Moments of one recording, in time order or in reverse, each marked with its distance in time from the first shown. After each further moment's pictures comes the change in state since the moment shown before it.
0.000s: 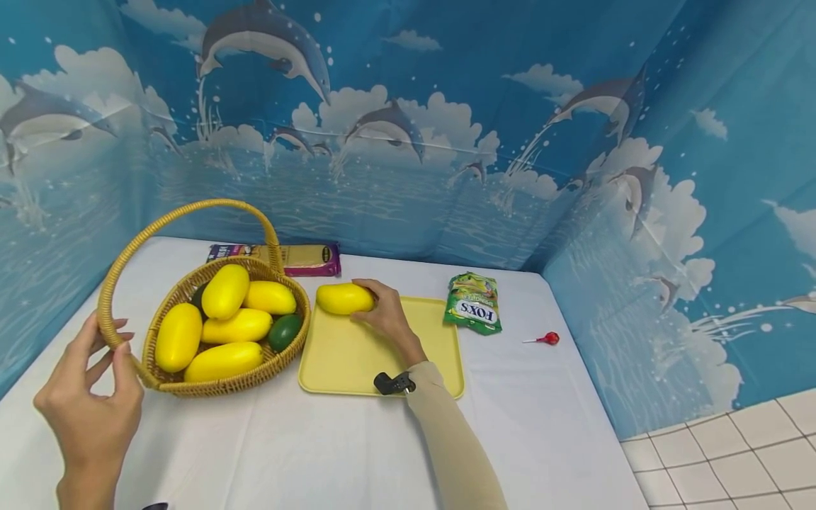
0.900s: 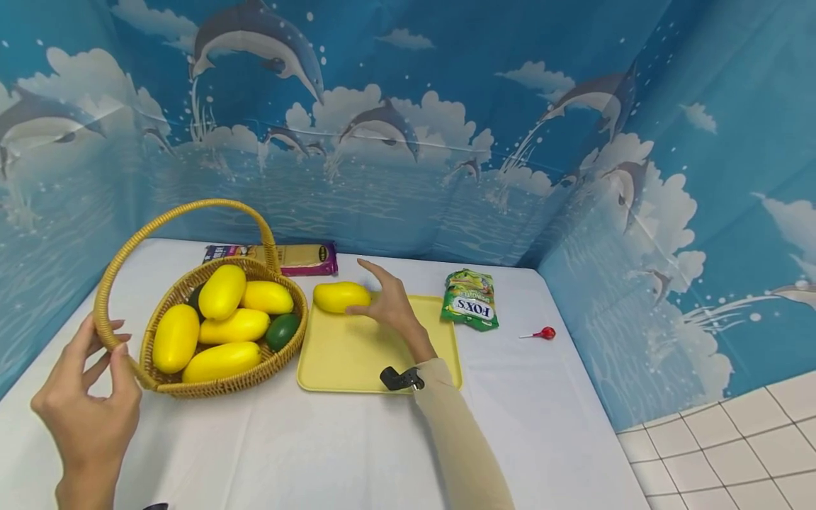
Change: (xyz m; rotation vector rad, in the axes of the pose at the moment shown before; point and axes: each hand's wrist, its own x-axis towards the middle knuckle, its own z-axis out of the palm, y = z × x) left_hand 0.000 0.000 -0.002 -0.014 -0.015 0.005; right_hand -0.002 -0.033 -0.028 -0.124 -0.004 0.033
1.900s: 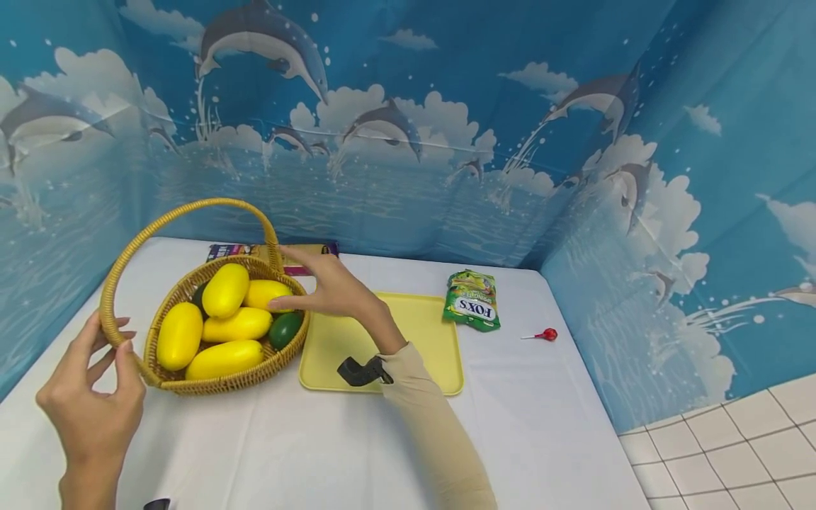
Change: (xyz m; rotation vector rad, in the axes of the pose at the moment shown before) left_hand 0.000 0.001 0.004 -0.041 0.070 0.024; right_hand 0.029 -0.138 0.003 -0.033 -0.355 -0.321
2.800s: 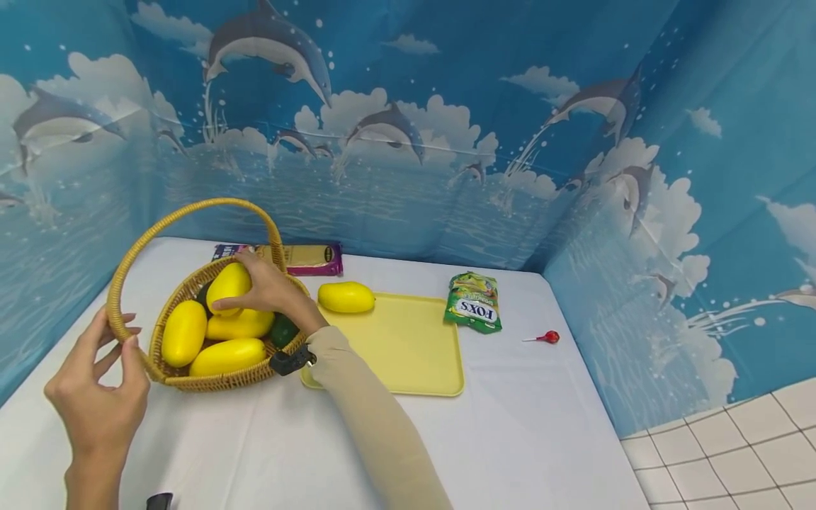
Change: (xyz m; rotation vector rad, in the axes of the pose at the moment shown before) left_hand 0.003 0.003 0.004 -0.068 0.055 0.043; right_hand 0.089 0.015 0.088 0.009 -0.076 0.214
